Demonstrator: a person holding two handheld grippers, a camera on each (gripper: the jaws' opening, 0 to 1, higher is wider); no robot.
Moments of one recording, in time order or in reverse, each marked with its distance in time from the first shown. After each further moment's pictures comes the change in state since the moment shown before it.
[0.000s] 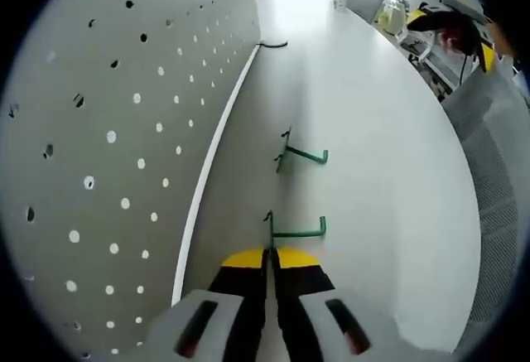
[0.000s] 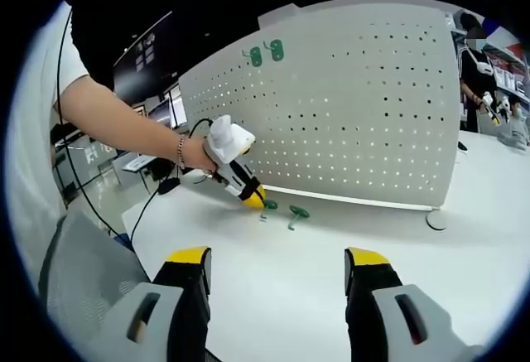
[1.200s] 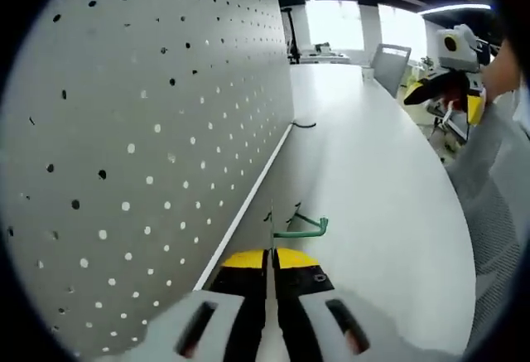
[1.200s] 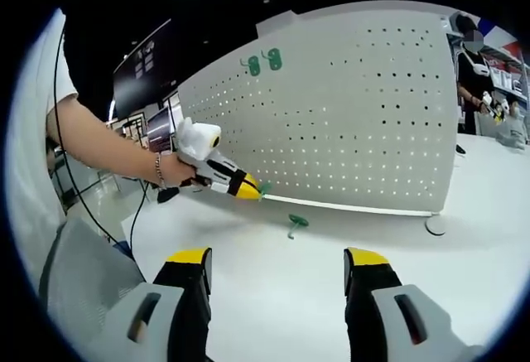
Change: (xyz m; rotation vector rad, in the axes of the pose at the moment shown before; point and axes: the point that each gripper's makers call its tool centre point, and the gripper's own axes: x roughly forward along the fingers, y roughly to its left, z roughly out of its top) left arm -0.058 -0.001 0.041 -0.133 -0.388 0.160; right arm 0.000 -0.002 0.010 0.010 -0.044 -0.004
